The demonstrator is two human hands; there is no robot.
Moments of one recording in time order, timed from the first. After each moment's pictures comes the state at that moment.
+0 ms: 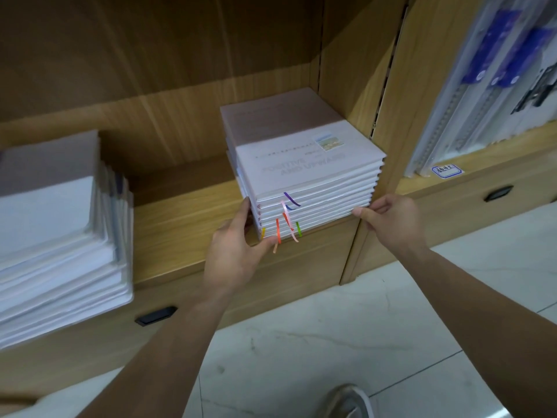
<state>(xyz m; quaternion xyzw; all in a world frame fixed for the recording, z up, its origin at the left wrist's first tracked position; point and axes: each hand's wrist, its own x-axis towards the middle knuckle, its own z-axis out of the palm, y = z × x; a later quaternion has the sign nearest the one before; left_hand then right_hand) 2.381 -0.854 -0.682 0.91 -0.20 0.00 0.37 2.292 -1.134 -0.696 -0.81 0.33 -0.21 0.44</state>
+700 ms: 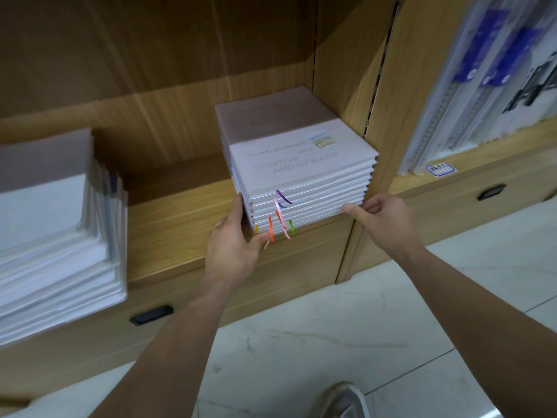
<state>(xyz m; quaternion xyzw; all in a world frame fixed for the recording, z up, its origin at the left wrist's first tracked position) 2.386 -0.862 -0.691 0.92 -0.18 0.00 0.36 2.285 -1.129 -0.691 -0.83 0.31 -0.19 0.42</state>
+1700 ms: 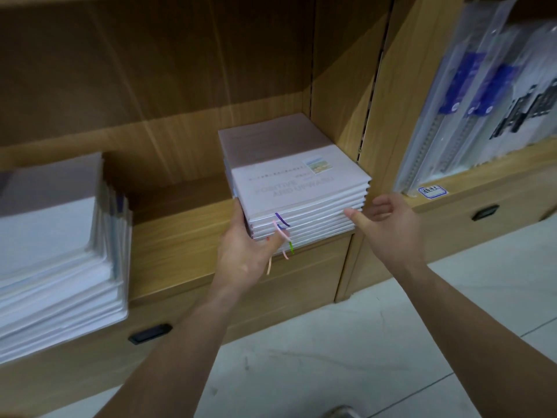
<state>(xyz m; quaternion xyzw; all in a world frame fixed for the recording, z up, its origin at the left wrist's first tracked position) 2.375 -0.884 -0.655 0.84 -0.17 -0.02 0.52 2.278 -1.118 -0.655 -0.80 0.33 -0.28 0.41</state>
